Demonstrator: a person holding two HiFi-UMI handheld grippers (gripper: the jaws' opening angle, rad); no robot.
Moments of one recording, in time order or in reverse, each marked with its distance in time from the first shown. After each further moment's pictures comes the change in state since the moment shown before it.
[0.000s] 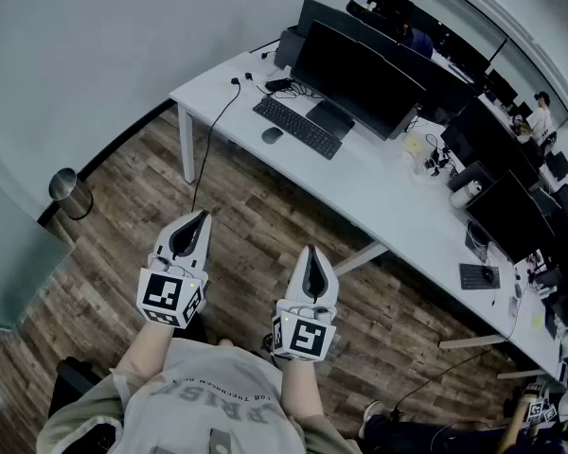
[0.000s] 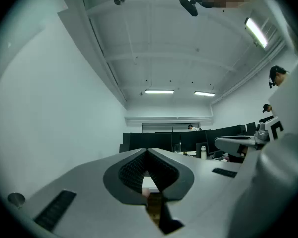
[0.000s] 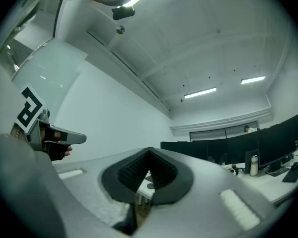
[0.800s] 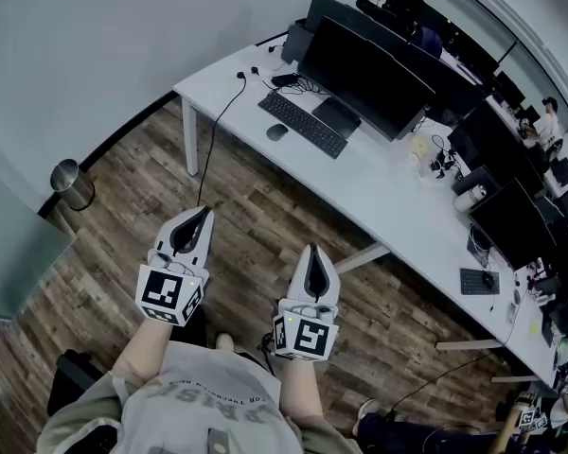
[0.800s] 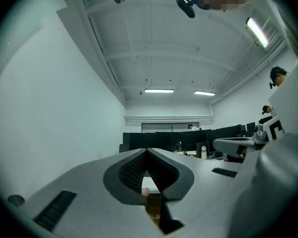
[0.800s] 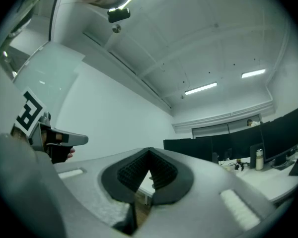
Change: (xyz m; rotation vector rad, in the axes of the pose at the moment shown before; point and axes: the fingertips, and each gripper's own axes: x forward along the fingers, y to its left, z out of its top) left arm 0.013 0.008 0.007 0.004 0.011 -0.009; right arm 0.018 0.001 -0.001 0.060 0.016 0.029
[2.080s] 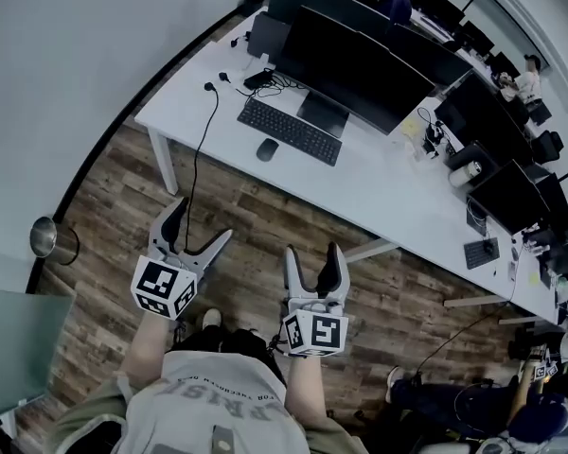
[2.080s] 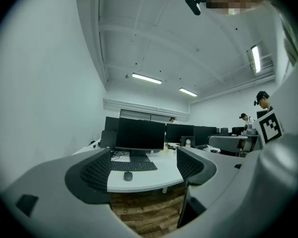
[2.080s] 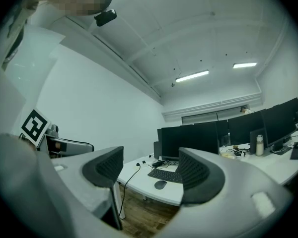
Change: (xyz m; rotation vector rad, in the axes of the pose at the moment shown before) left arm 0.166 0.149 -0.035 -0.073 0.162 -0.343; right arm 0.174 0.043 -0.048 0.076 0.129 -0.161
